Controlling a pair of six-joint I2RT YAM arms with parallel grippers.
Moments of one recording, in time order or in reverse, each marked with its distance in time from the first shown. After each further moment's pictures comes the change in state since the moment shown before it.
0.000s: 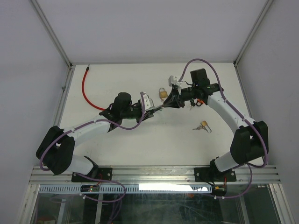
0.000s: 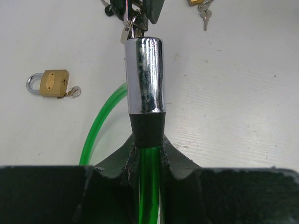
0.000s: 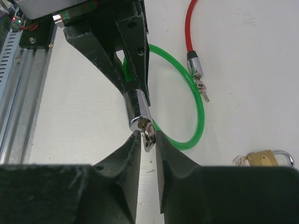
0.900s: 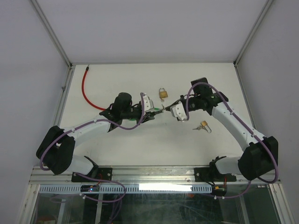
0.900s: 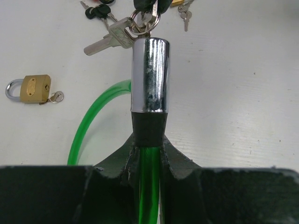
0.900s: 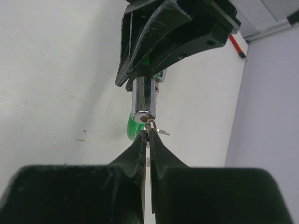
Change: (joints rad) left arm 0.000 0.001 0.002 -0.020 0.064 0.002; right arm 0.057 -0.164 -0.095 -0.154 0.122 -0.805
